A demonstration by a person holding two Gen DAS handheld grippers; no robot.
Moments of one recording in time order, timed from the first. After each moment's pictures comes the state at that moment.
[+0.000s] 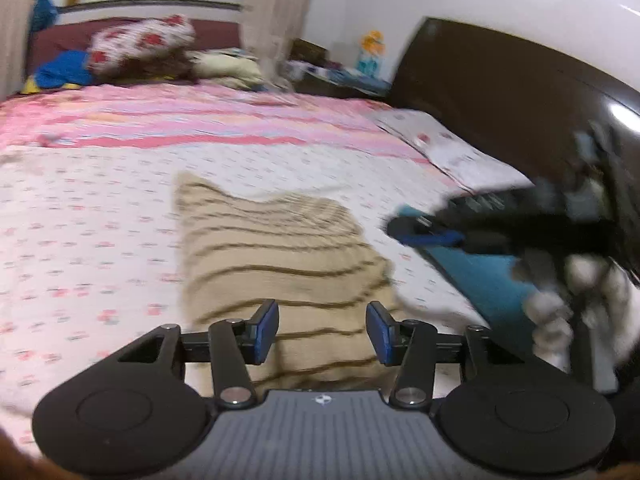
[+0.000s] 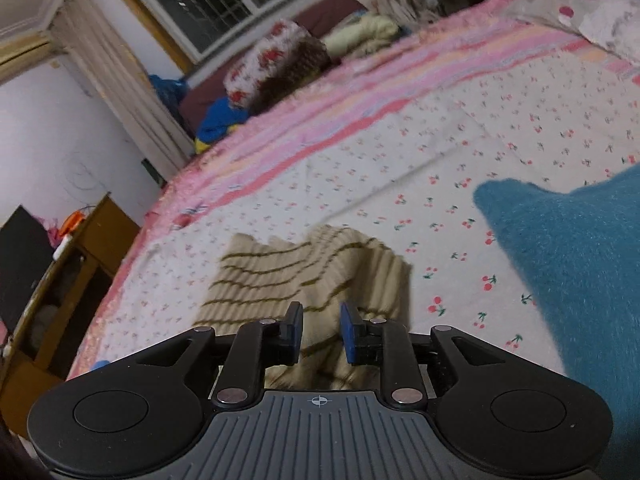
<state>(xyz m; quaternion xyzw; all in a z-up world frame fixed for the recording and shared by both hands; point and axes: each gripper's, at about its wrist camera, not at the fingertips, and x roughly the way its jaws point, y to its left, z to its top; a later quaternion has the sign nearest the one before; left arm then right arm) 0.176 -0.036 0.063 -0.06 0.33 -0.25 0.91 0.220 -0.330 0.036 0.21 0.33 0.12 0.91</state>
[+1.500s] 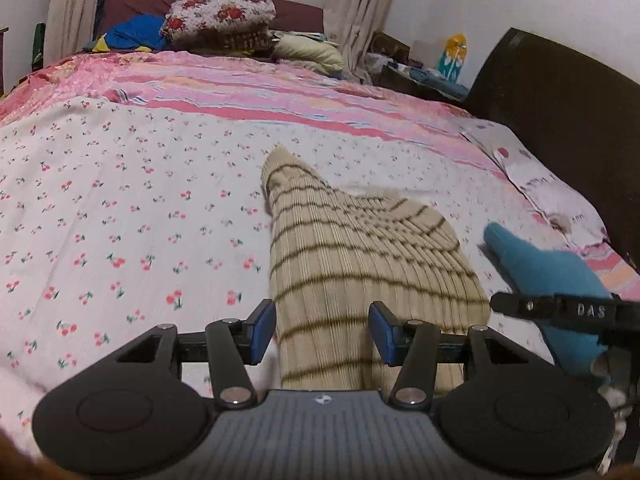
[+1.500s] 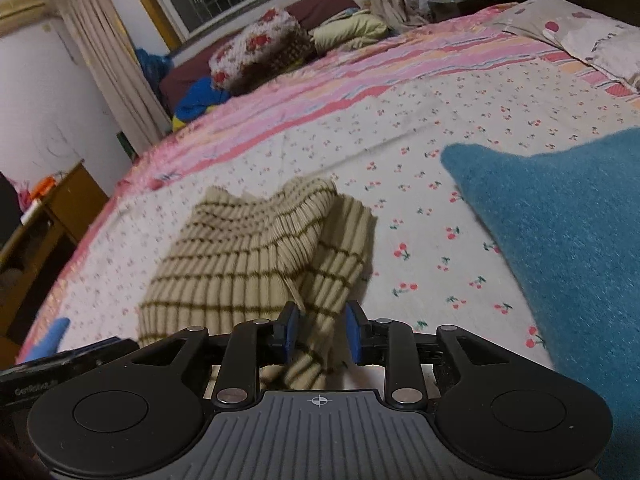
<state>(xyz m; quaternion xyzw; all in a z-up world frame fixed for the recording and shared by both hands) 0.218 -0.018 0.038 -0.10 0.36 -0.16 0.91 0.198 -0.322 0.012 0.17 0.35 0.08 0.92</state>
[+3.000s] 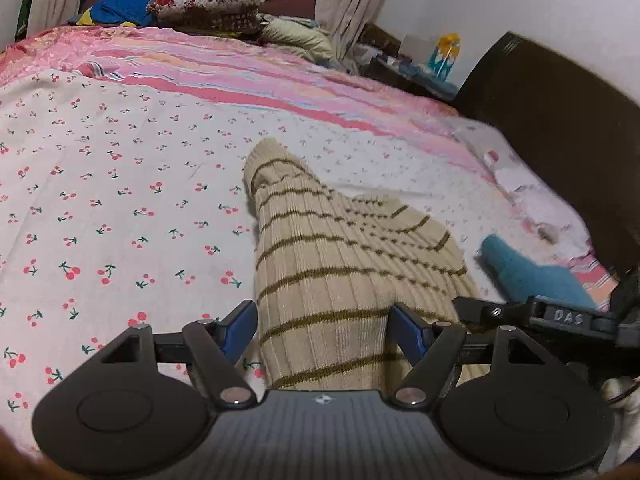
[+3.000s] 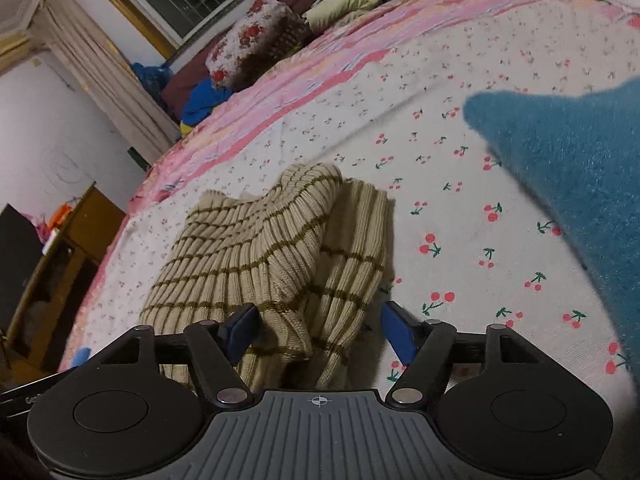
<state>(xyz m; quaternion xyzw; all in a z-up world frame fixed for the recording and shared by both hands) 0.260 -0.015 0.020 -0.14 0.38 -0.20 0.89 0.245 -0.332 -0.026 0.25 0.37 0.11 0.89</state>
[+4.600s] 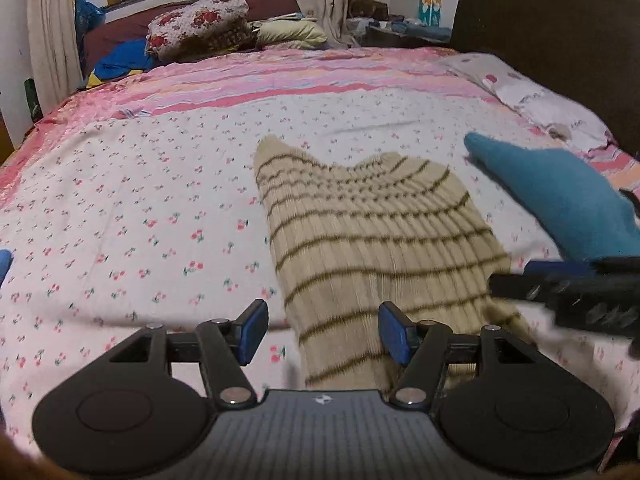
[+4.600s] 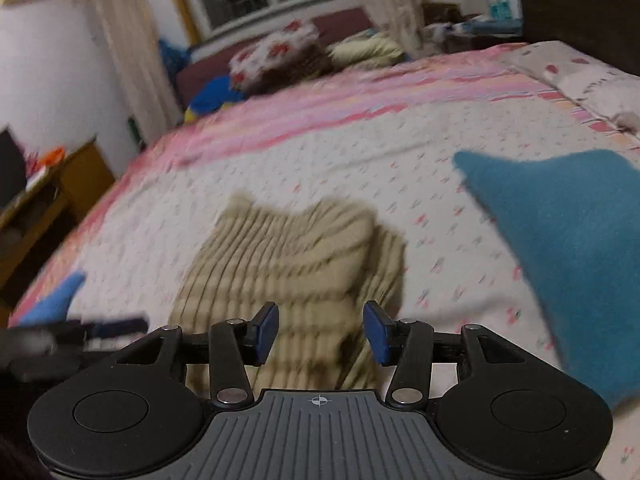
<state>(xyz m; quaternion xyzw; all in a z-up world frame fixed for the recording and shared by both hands) 0.128 -0.043 0.047 0.04 0.39 -0.14 0.91 0.101 -0.253 0.025 0.08 0.35 0.06 0.93</state>
